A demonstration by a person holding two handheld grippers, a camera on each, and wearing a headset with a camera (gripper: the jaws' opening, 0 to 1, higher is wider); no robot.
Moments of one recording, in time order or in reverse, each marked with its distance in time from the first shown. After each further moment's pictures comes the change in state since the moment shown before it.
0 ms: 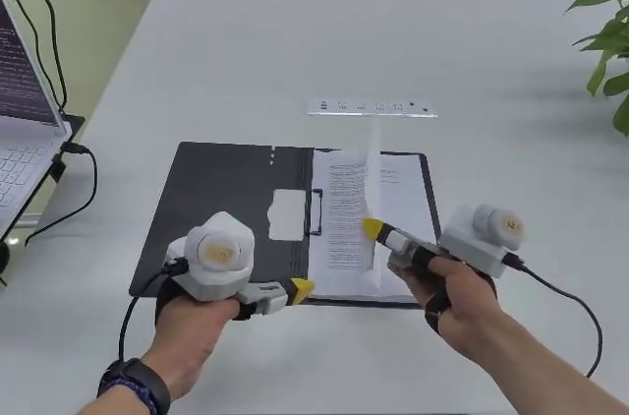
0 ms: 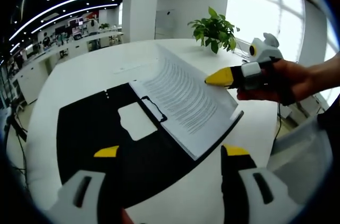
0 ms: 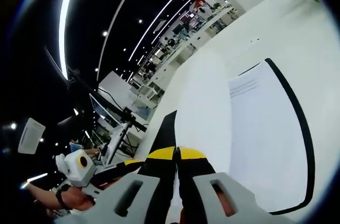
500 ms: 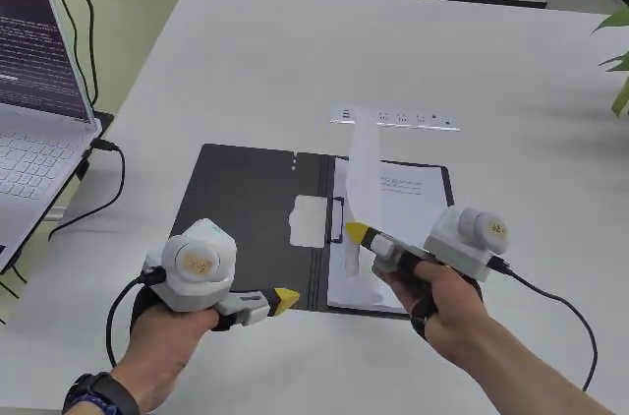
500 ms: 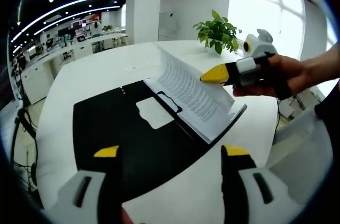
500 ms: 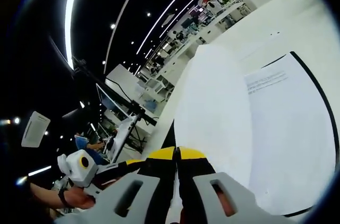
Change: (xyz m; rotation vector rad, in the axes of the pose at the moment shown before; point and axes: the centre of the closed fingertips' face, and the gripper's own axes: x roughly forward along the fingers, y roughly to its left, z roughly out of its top) left arm -0.038 0.035 -0.015 0.001 -0.016 0.030; right arm 0.037 0.040 -0.018 -0.026 0.052 0.059
